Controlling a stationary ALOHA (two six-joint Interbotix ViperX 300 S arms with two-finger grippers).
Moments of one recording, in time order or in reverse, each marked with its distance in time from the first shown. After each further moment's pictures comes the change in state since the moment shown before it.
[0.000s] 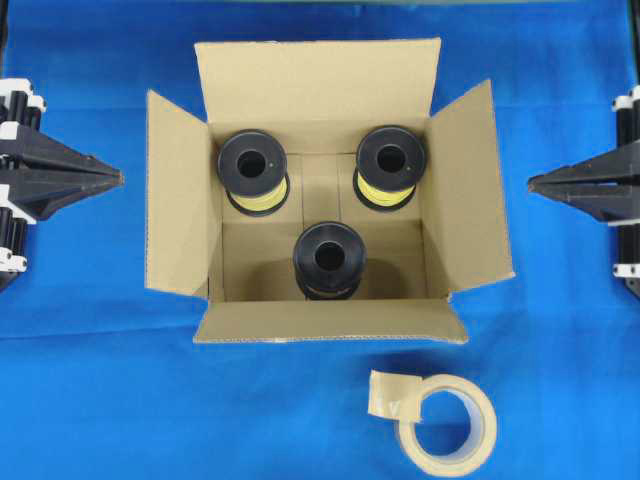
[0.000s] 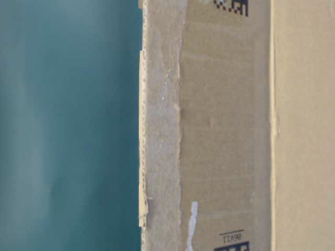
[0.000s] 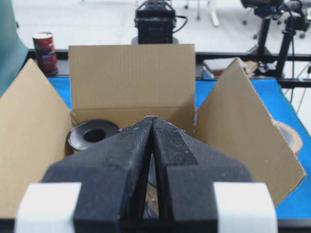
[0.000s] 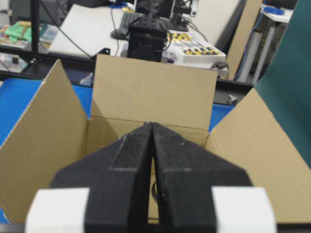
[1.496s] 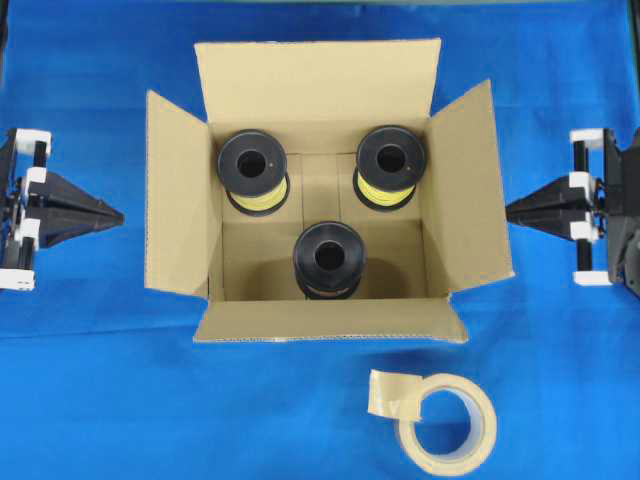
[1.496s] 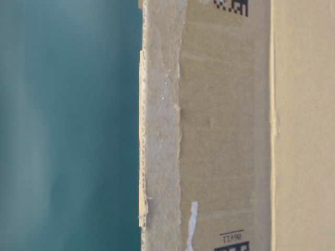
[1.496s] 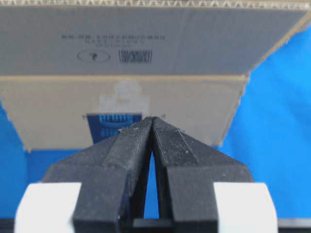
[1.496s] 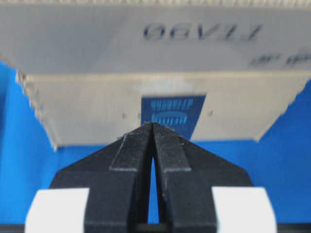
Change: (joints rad) left arm -0.012 0.015 0.210 -0.032 0.084 -0.017; right arm -0.048 0.215 0.114 0.095 0.149 0.006
